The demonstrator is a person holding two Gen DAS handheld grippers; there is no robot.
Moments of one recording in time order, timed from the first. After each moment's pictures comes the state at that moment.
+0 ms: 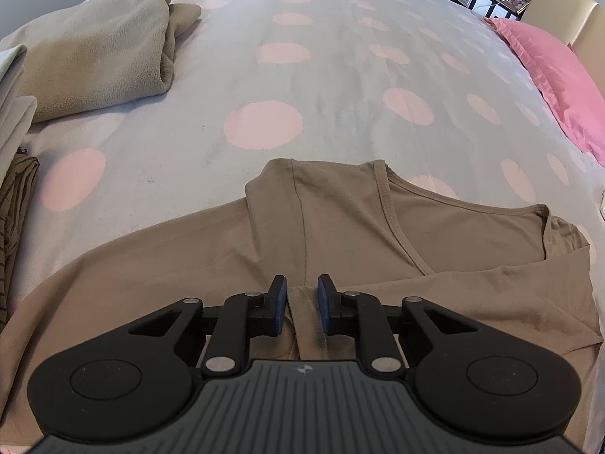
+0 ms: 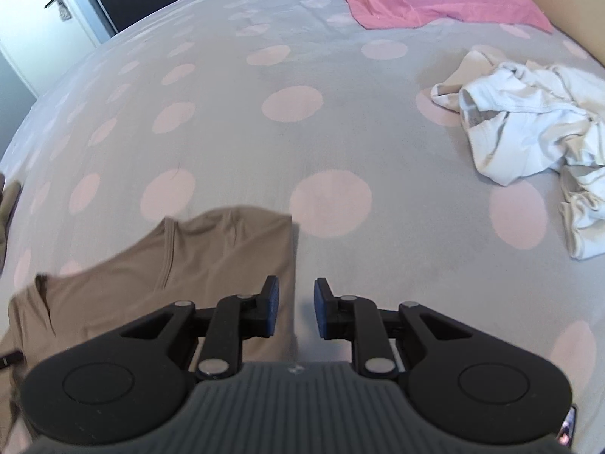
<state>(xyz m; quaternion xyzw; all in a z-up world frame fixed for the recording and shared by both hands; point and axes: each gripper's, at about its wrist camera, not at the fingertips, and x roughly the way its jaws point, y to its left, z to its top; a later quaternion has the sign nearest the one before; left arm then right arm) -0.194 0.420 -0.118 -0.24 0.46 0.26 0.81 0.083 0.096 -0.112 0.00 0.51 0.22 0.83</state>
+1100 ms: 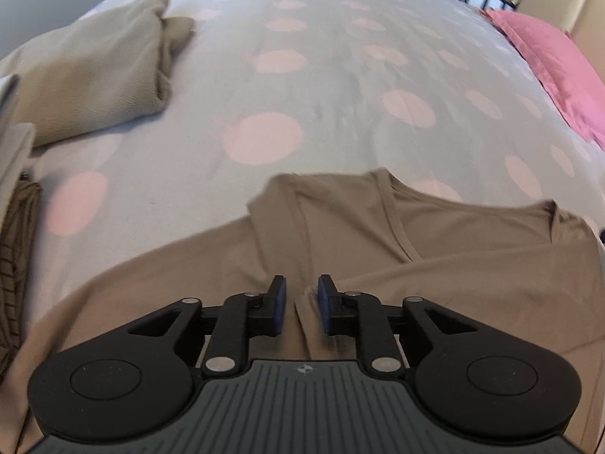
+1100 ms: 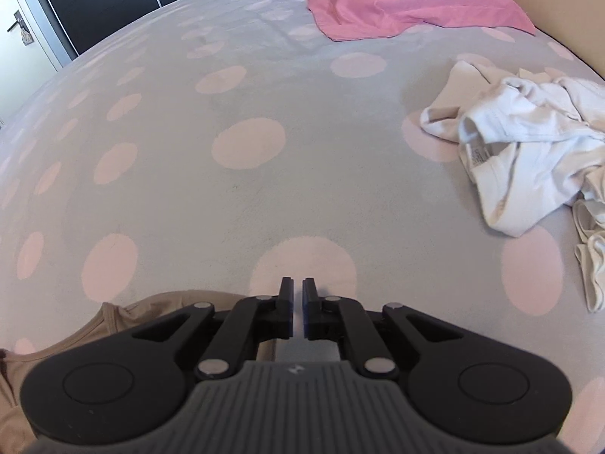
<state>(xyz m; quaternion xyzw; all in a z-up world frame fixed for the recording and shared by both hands) -0.190 0.426 -0.110 -0.22 0.46 0.28 0.82 0.132 0.108 -0.128 0.01 0.50 0.16 0.85</state>
